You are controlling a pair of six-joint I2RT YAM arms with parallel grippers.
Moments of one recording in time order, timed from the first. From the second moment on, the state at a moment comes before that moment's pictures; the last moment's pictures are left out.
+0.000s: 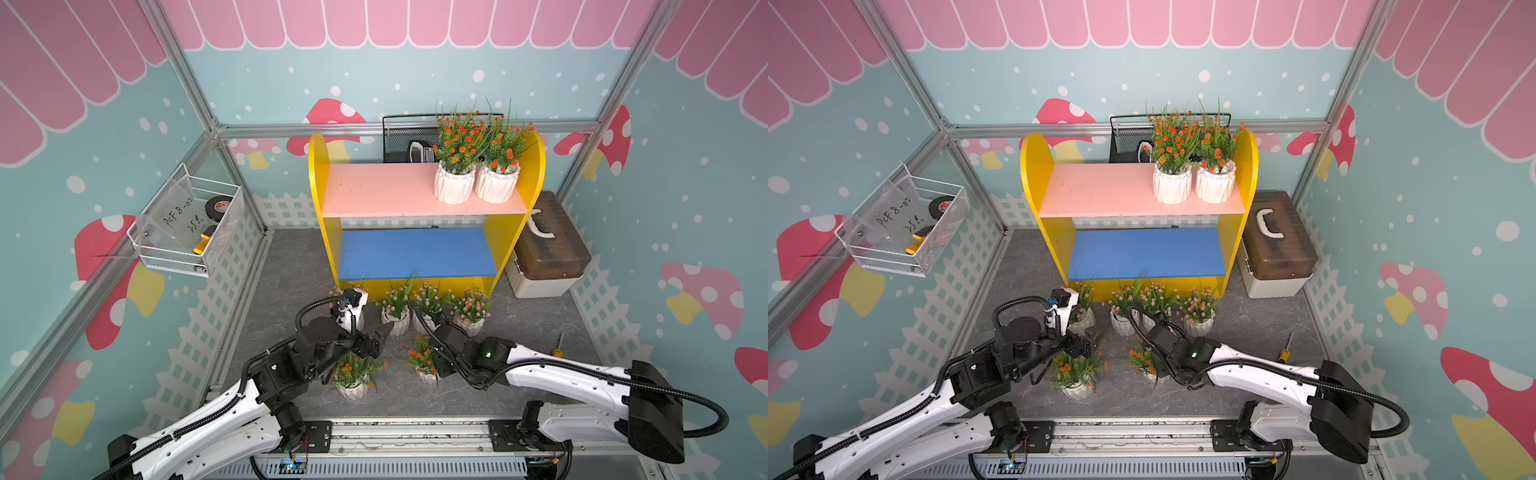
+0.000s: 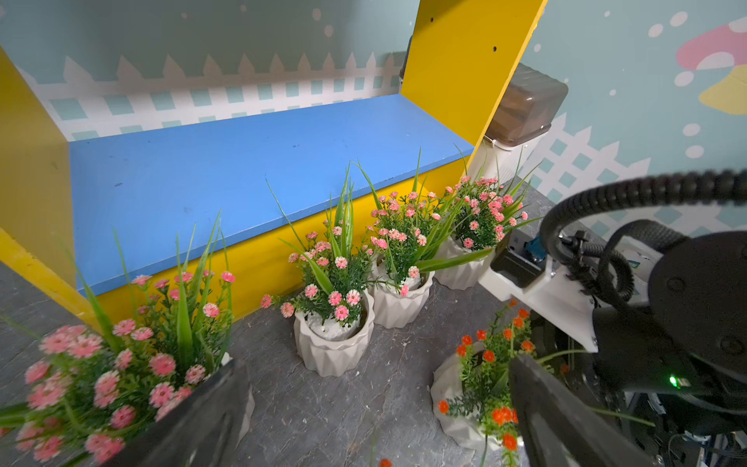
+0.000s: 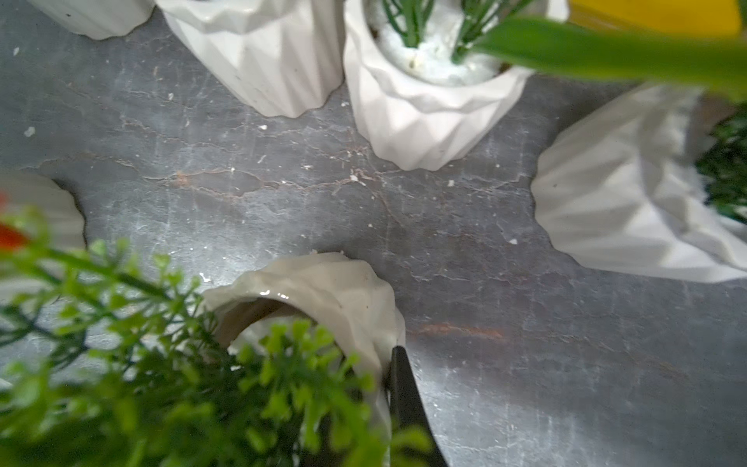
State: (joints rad) left arm -0.90 0.75 0.67 -0.26 -0.19 -0.26; right arm 1.01 1.18 0.72 -0.62 0.27 0.57
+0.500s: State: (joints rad) left arm -0.90 0.83 0.65 -0.17 -0.07 -0.22; right arm 0.83 1.04 0.72 -0.71 0.13 0.47
